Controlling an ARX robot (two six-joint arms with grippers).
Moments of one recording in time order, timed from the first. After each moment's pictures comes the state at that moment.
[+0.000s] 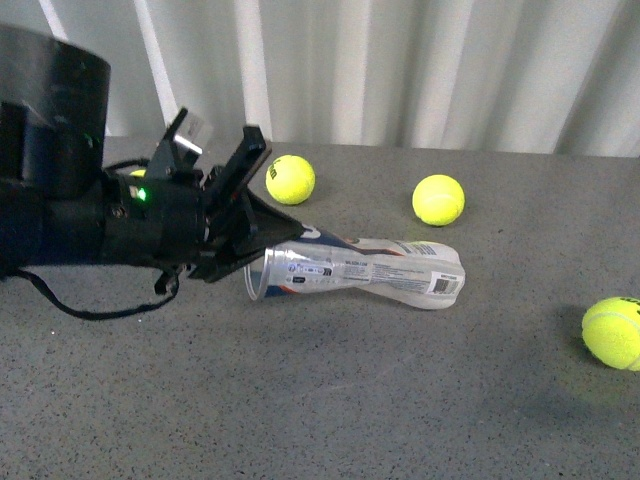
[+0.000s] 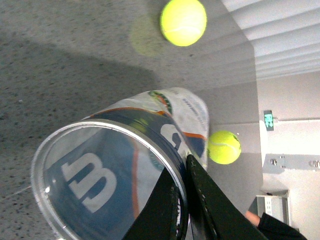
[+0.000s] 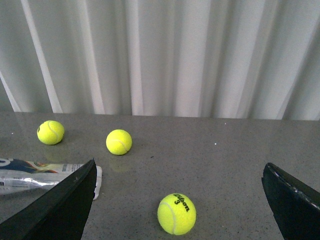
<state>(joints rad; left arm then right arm) -0.25 2.01 0.89 0.61 0.62 -0.70 0.00 0.00 0.01 0.00 0.00 -0.01</state>
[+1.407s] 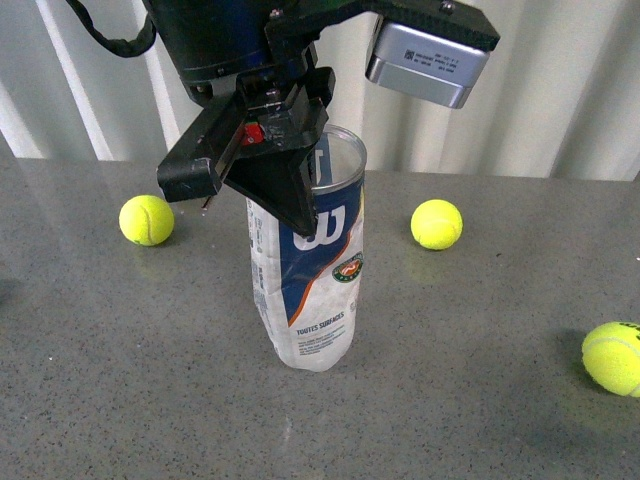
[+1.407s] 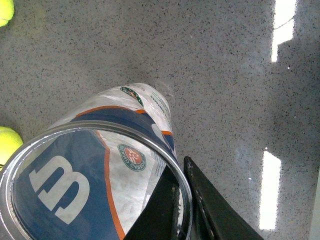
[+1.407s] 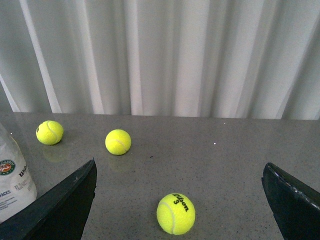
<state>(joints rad) -0.47 1.98 1.75 -1.06 0.22 1.19 0.00 0.00 0.01 0.00 0.00 -0.01</state>
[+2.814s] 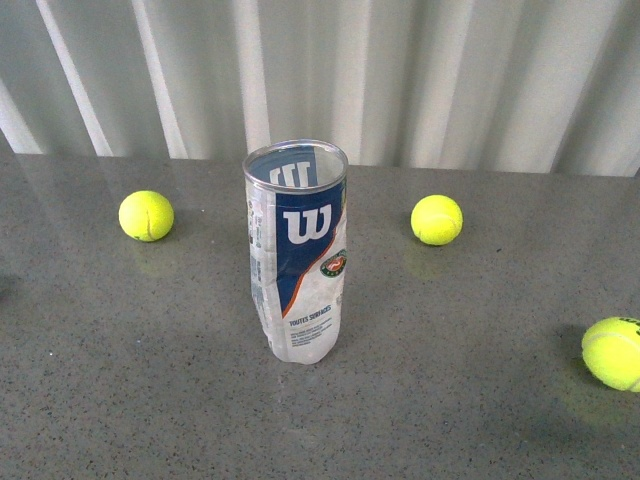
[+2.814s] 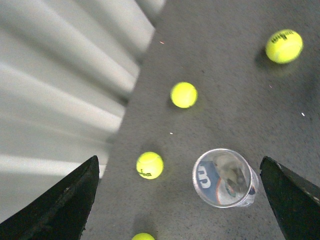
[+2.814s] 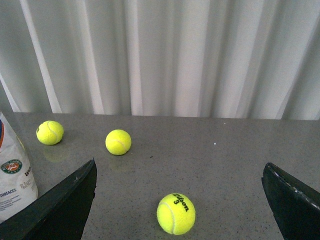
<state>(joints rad) -0.31 1.55 1.55 -0.58 0.41 0.95 0.00 0.00 0.01 0.00 0.00 -0.01</state>
